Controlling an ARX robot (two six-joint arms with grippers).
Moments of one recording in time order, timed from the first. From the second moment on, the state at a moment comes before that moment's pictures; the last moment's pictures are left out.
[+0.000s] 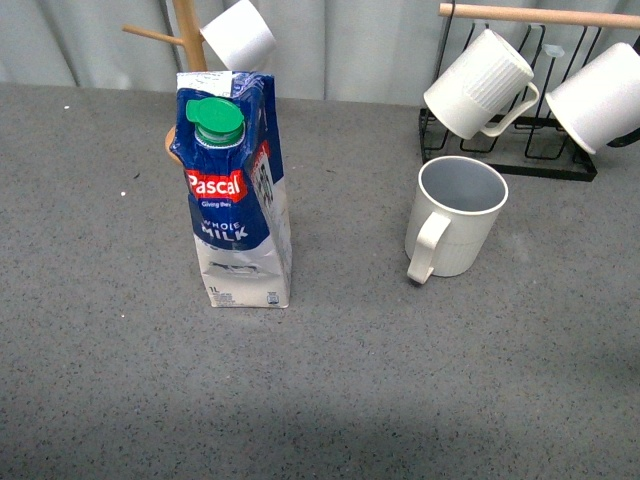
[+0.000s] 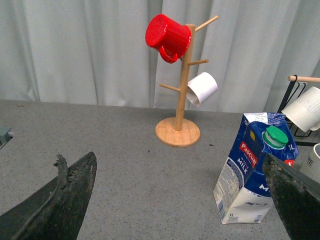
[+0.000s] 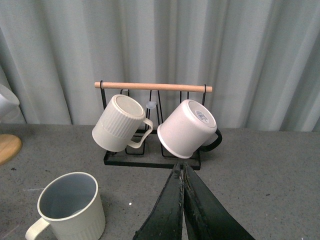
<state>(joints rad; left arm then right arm) 0.00 0.00 0.02 0.00 0.00 0.00 0.00 1.17 0.11 1.04 0.01 0.00</state>
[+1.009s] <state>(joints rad) 0.00 0.00 0.02 0.00 0.00 0.00 0.00 0.40 0.00 0.40 0.00 0.00</state>
